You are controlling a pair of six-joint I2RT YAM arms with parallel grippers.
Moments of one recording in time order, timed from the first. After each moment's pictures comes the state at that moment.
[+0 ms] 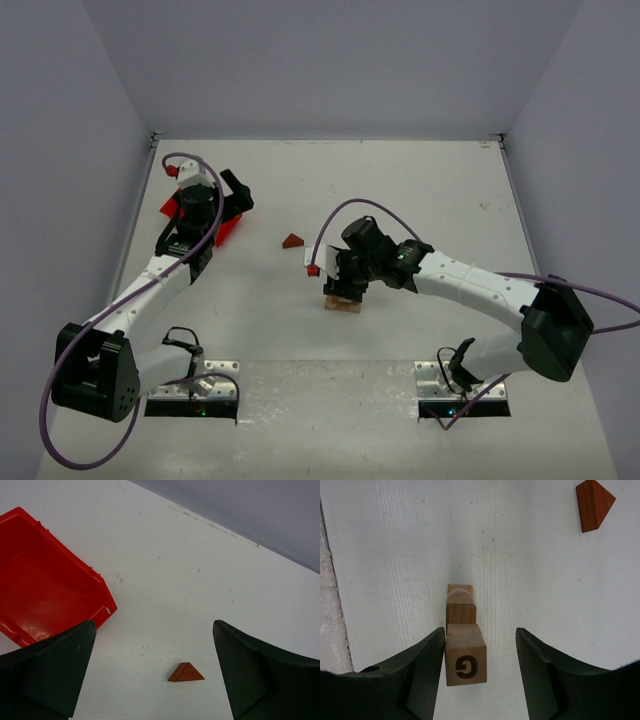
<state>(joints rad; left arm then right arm) -0.19 1.13 0.70 0.11 -0.25 -0.52 0.87 1.38 0.89 -0.42 -0.28 -0.60</state>
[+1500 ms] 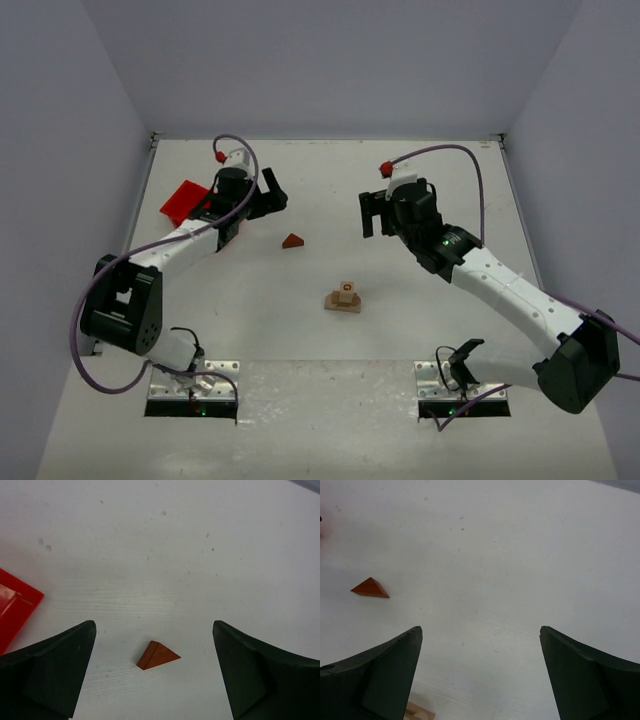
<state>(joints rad) -0.28 1.47 0.90 0.05 -0.02 -0.53 0.63 1.20 0.93 -0.21 0.33 0.13</state>
